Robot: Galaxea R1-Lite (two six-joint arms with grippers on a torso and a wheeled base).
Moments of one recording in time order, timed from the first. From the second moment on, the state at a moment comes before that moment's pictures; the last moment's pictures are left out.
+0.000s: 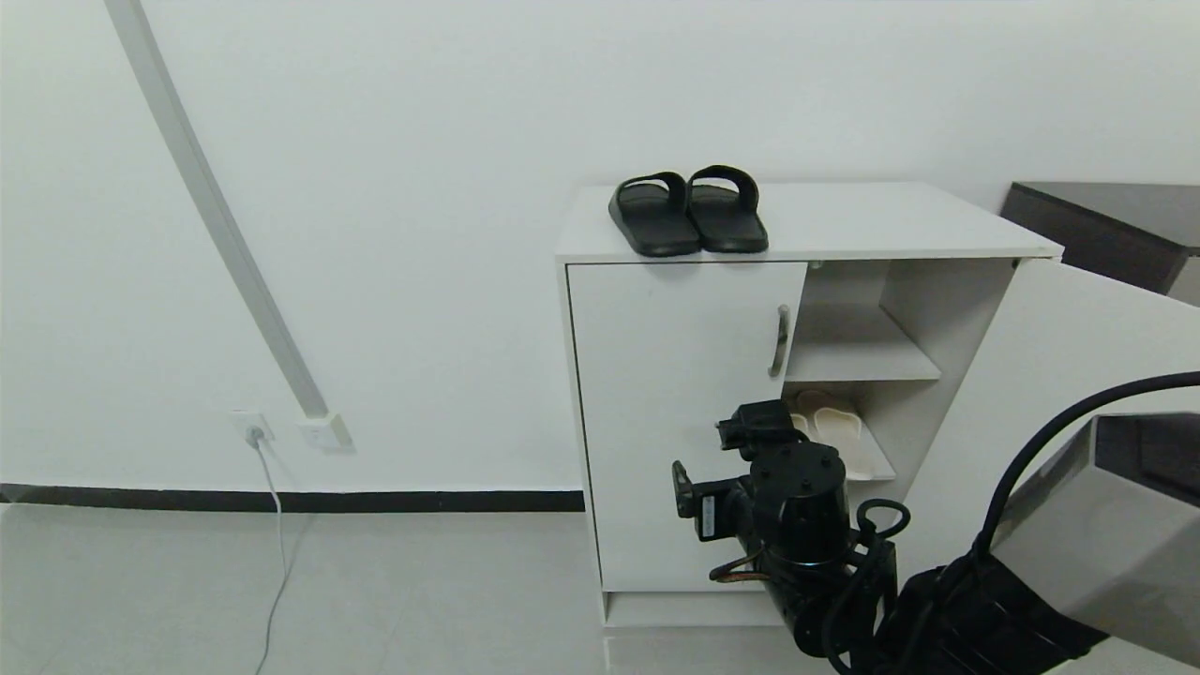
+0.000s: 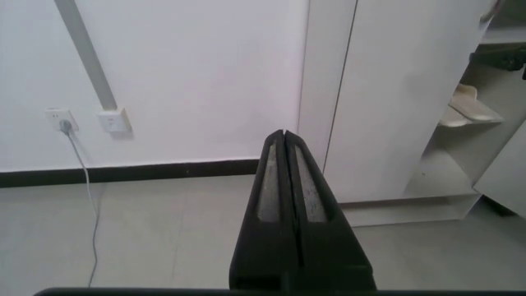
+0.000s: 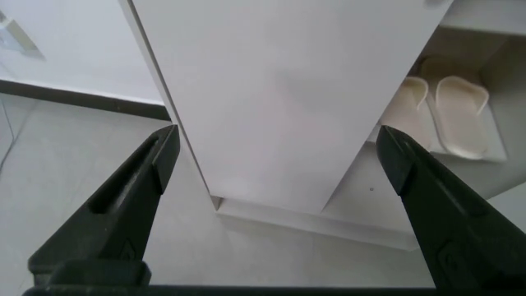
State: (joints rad) left arm 0.00 0.00 0.00 0.01 -0.03 0.01; right arm 0.85 2.09 -0.78 -1.09 -0.63 0.16
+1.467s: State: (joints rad) left arm 0.00 0.00 0.00 0.01 -0.03 0.01; right arm 0.85 2.09 -0.78 -1.09 -0.63 0.16
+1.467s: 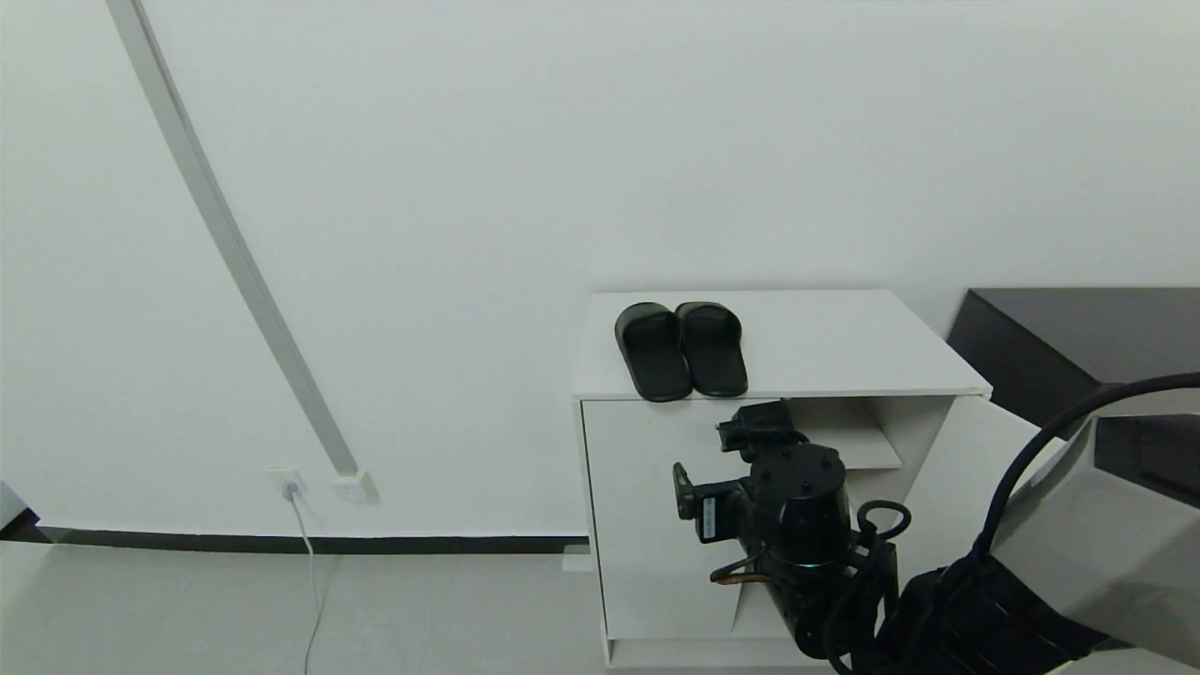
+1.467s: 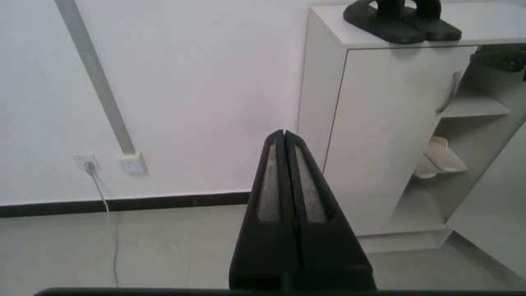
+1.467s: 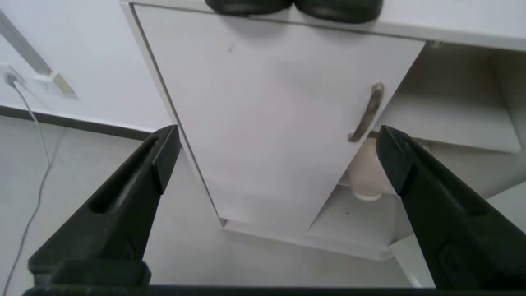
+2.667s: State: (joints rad) left arm 0.00 0.00 0.00 0.01 -0.03 0.01; right arm 0.83 2.10 -0.91 -0.89 -0.60 0.21
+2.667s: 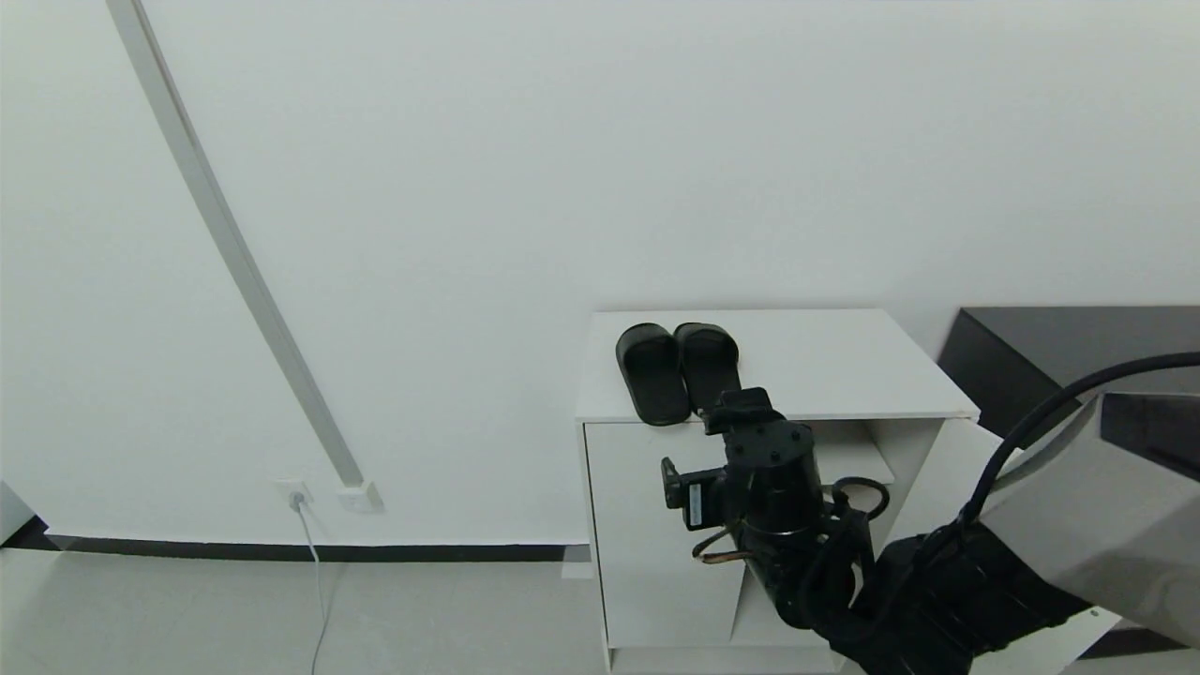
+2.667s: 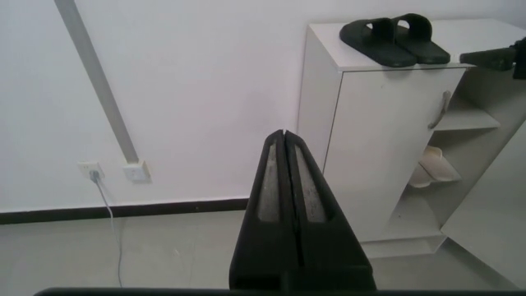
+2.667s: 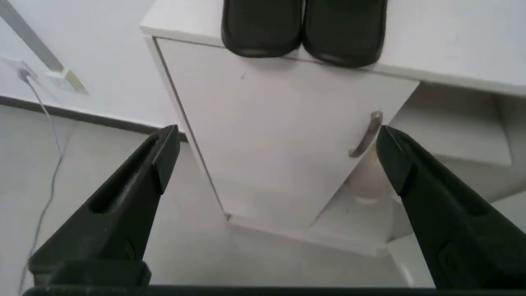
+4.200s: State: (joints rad) left arm 0.00 0.00 0.00 0.01 -0.03 0.01; right arm 0.85 2.03 -1.14 -0.44 -0.61 0.38
